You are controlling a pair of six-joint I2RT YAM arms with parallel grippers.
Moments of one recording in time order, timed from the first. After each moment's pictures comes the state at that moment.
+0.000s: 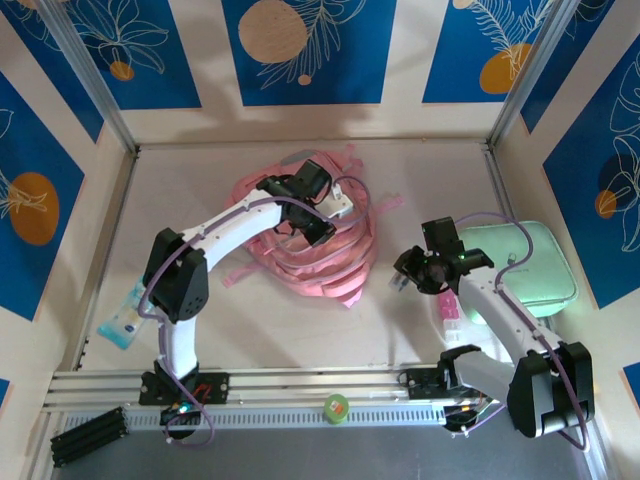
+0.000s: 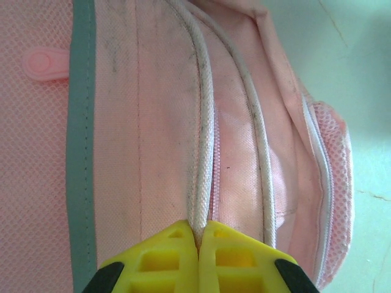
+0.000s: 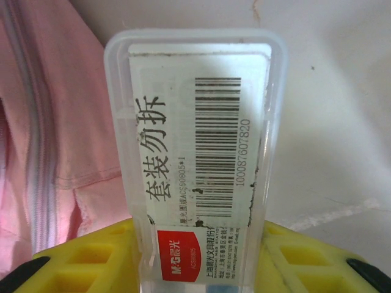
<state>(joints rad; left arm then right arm) -0.70 1.92 1.68 -0.87 0.25 0.28 0.24 1.08 0.70 -0.71 -0.15 0.87</state>
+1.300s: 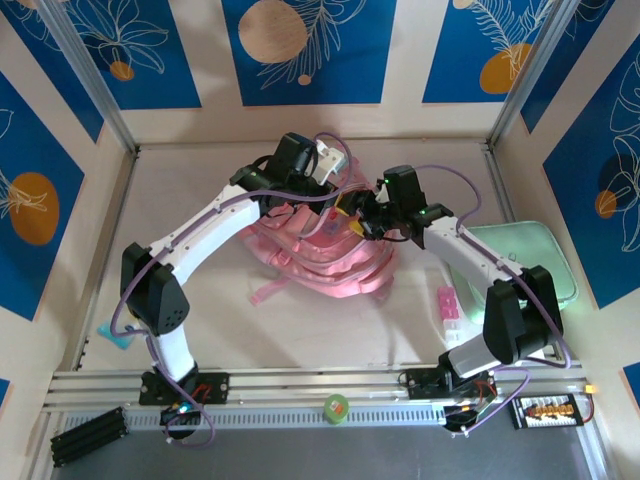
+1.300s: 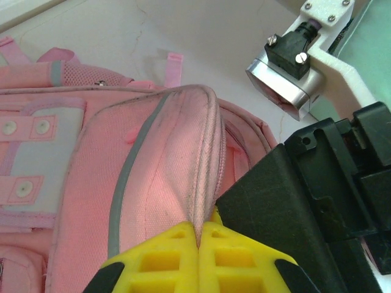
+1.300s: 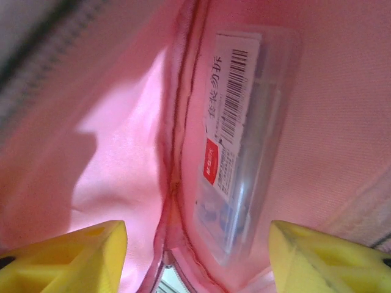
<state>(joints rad) -0.69 1.79 1.73 -0.66 0.24 -0.03 0.39 1.48 1.07 -0.30 -0.48 1.11</state>
